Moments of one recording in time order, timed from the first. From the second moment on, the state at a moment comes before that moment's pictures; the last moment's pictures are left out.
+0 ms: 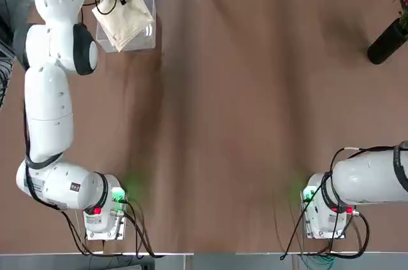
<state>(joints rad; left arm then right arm) -0.24 0.83 0.32 -1.05 -0.32 1.79 1.02 0.00 -0.03 -0.11 -1.59 0.00 1.70 -0.08</state>
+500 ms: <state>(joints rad) -0.25 0.90 0.33 -1.05 -0.26 1.84 1.02 0.00 -0.03 -0.11 -1.59 0.00 1.70 -0.08</state>
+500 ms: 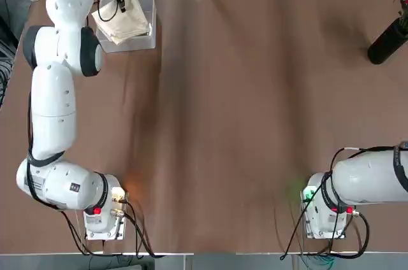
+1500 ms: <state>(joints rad) -0.26 0.74 0.31 -1.07 -0.26 1.85 0.55 0.00 -0.03 -0.11 -1.59 0.00 1.69 -0.08</state>
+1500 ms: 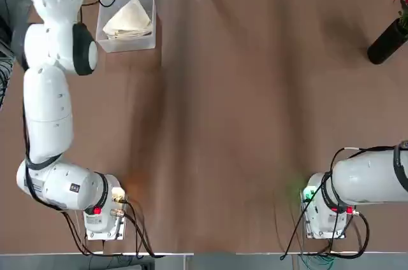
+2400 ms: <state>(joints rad) -0.08 0.15 0.07 -1.46 -0.06 1.73 -0.01 0.00 -0.03 -0.11 -1.59 0.00 1.69 -0.09</state>
